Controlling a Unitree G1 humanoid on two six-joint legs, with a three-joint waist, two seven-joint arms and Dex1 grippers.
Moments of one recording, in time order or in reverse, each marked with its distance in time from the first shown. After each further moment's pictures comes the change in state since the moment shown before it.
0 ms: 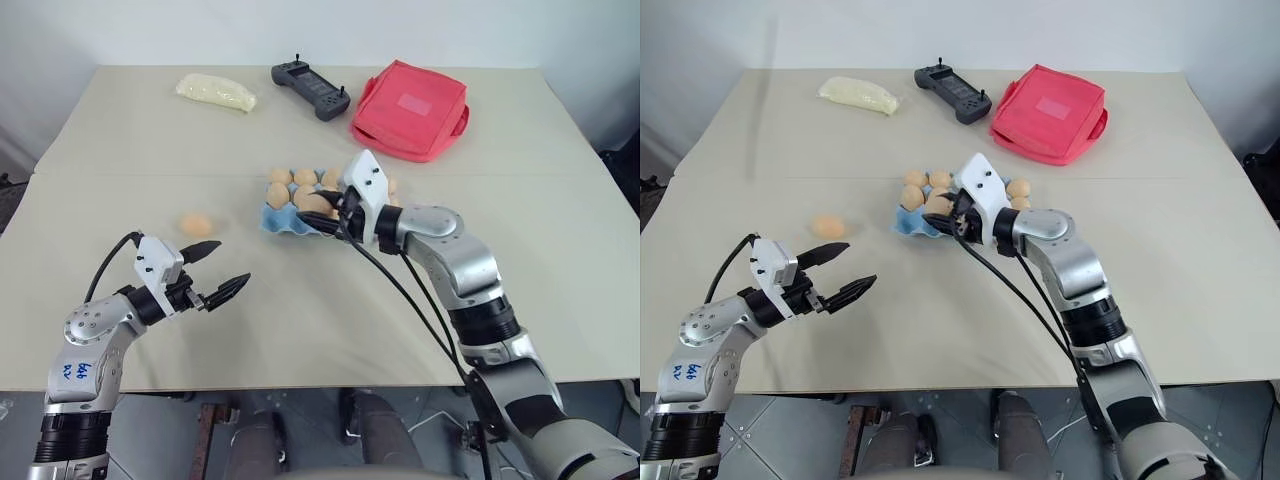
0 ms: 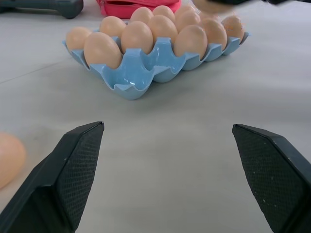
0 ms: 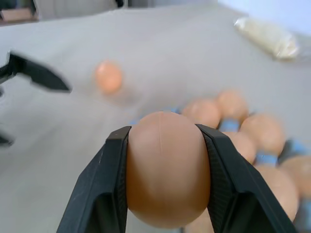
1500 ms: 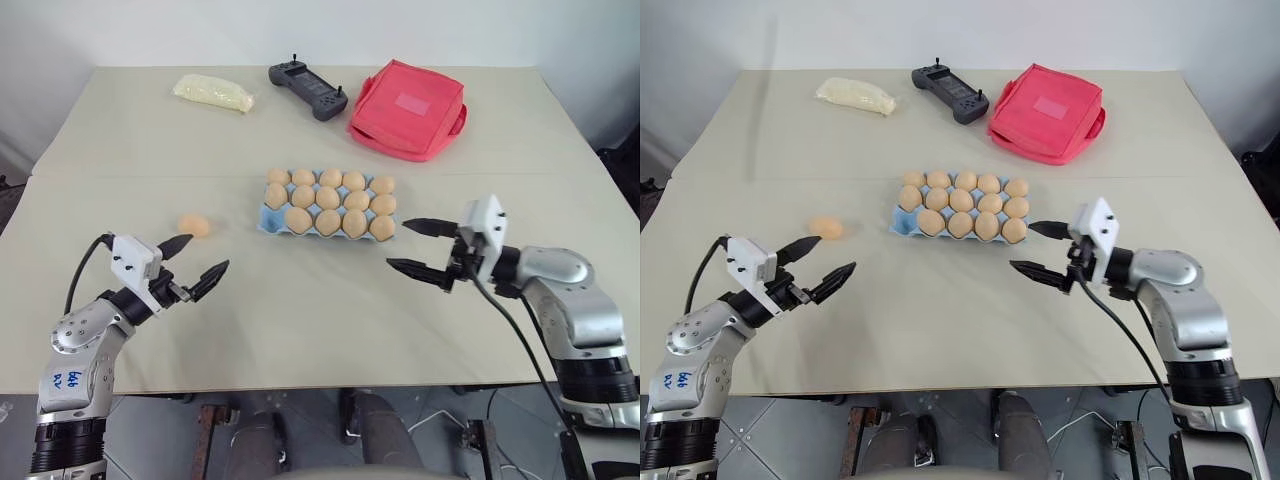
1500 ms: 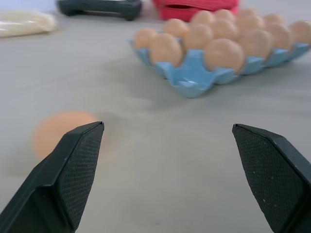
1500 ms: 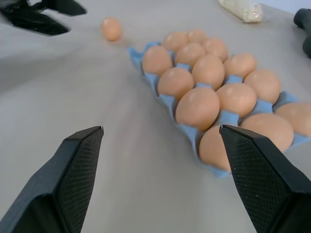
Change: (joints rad) left arm 0.036 -0.038 0.099 0.009 0.031 -0.036 0.193; right arm 0.477 -0.457 -0.311 -0.253 0.241 -0.130 0.401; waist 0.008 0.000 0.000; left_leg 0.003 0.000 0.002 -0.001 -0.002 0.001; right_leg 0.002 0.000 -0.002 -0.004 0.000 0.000
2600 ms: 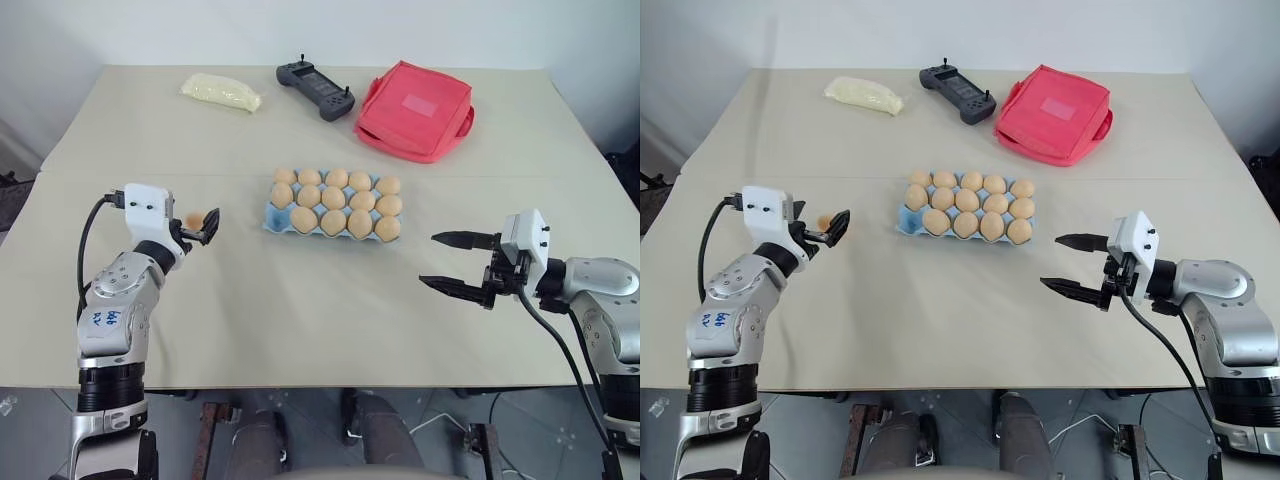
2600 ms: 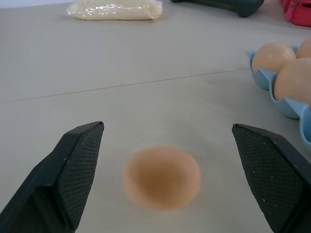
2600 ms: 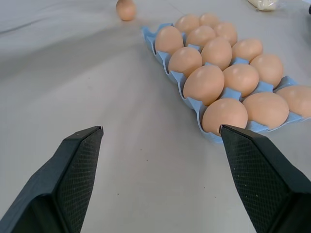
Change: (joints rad) left arm -0.325 -0.109 -0.081 0.069 0.142 0.348 0.421; right arm 0.041 -0.093 -0.039 0.009 0.032 -0.058 0.064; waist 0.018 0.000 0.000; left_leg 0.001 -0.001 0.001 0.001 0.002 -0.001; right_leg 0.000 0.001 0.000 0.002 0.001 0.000
